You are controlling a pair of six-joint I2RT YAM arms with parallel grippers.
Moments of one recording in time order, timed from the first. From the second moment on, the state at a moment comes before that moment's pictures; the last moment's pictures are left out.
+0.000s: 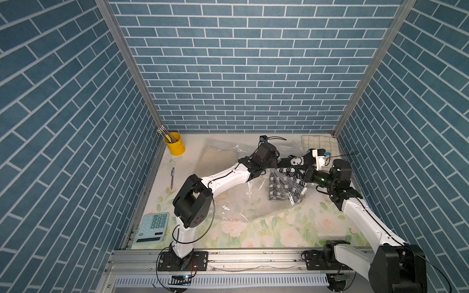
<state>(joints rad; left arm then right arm) -0.82 1.96 1.57 -0.18 -0.19 -0.65 0.09 1.07 0.64 0.09 -0.73 0.51</state>
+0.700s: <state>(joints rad) -0.82 1.95 1.53 -0.17 -0.22 -0.66 0.09 0.76 0.60 0.06 -0.02 0.49</state>
